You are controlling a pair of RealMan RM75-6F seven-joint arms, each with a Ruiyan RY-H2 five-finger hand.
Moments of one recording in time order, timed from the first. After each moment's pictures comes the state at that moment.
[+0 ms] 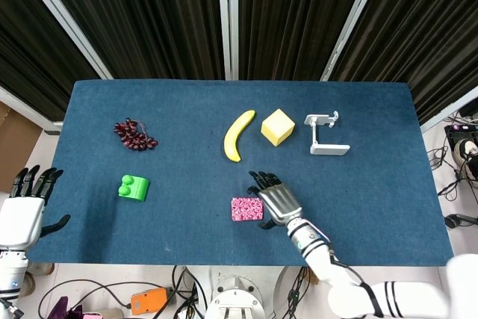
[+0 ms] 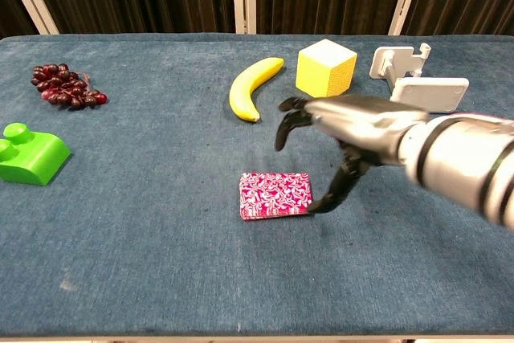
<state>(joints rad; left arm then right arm) -0.06 -1.17 -0.02 -1.57 1.53 1.54 0.16 0.65 -1.67 0.17 -1.83 -0.91 1.02 -0.75</state>
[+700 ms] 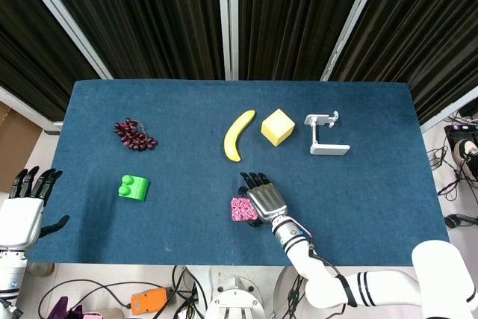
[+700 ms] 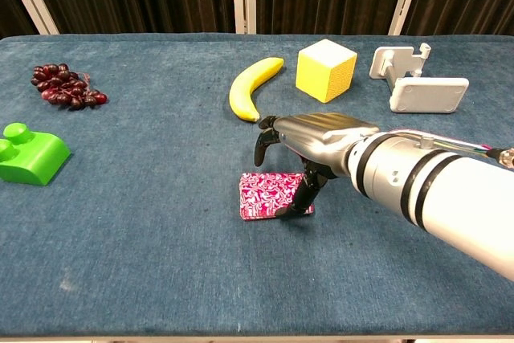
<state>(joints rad) -0.06 -1.18 -0.02 -1.54 1.53 1.53 0.13 0.77 -1.79 0.17 -1.74 -0.74 1.07 -0.81</state>
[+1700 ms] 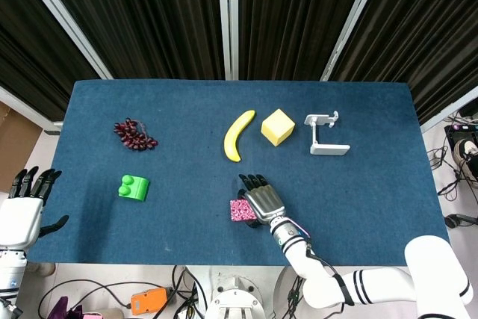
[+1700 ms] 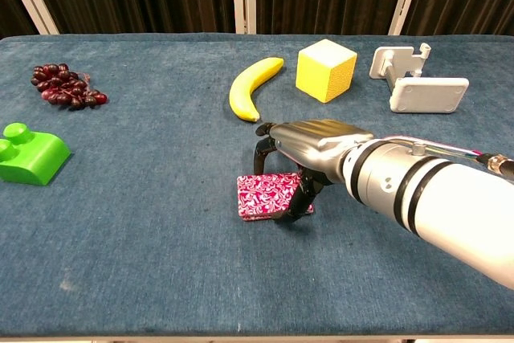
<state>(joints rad) -0.06 -1.19 -0.02 -1.52 1.52 1.53 0.12 0.82 -1.79 0.13 -1.72 -0.73 1.09 -0.77</state>
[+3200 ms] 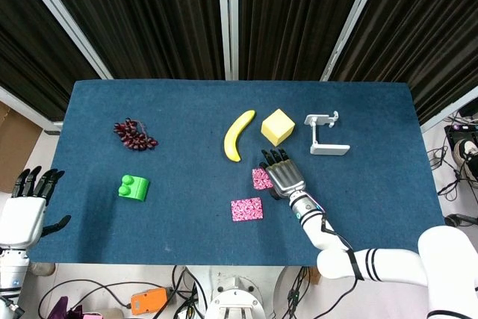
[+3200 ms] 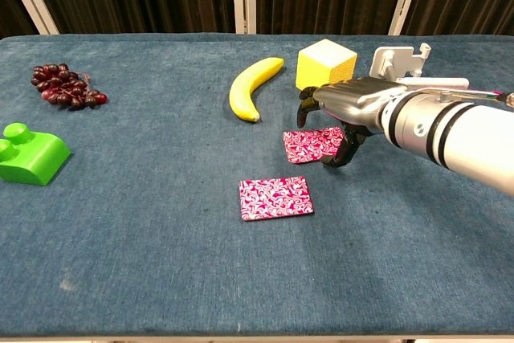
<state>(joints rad) -0.06 -1.18 -0.02 -1.54 1.52 1.52 0.15 0.88 -1.67 0.12 -1.56 -0.74 0.99 -0.74</state>
